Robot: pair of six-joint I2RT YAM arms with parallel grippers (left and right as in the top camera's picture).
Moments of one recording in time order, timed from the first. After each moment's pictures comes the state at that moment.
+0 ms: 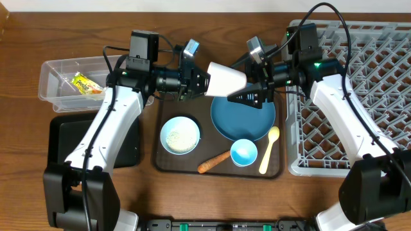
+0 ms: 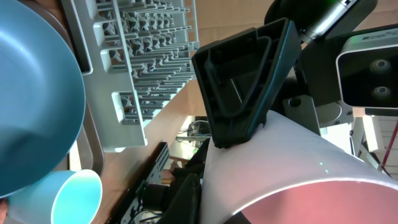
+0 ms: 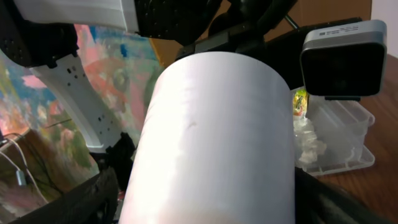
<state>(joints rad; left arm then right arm) -0.19 1.65 1.29 -0.49 1.32 -0.65 0.24 1.74 1.42 -0.59 -1.49 -0.56</state>
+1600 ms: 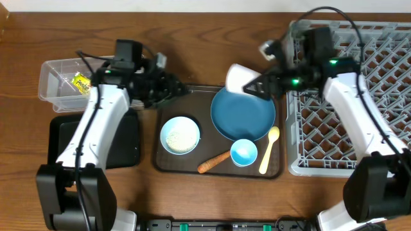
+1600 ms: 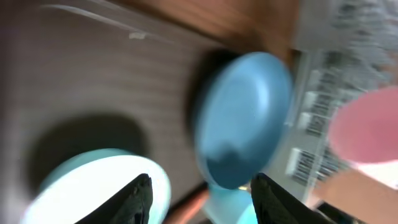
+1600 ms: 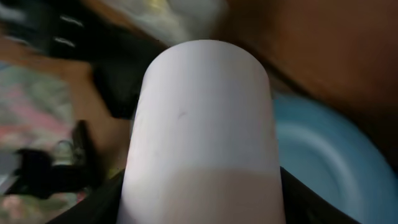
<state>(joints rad) -0.07 1.65 1.29 -0.85 0.62 -0.43 0.11 1.74 1.43 -0.87 -0.87 -0.24</state>
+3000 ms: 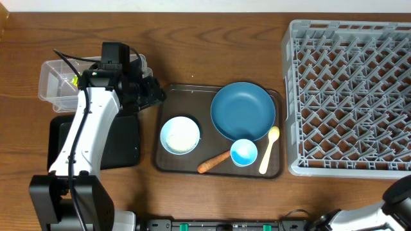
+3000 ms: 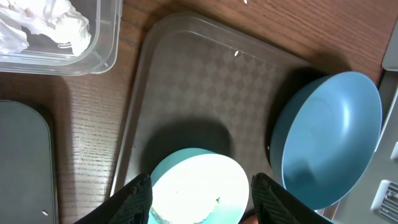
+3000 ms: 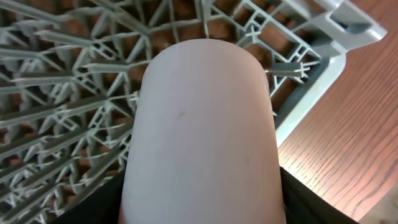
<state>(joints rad) -0.02 1.61 1.29 -0.93 0.36 -0.33 -0.84 1.79 1.74 -1.25 -0.01 0.19</state>
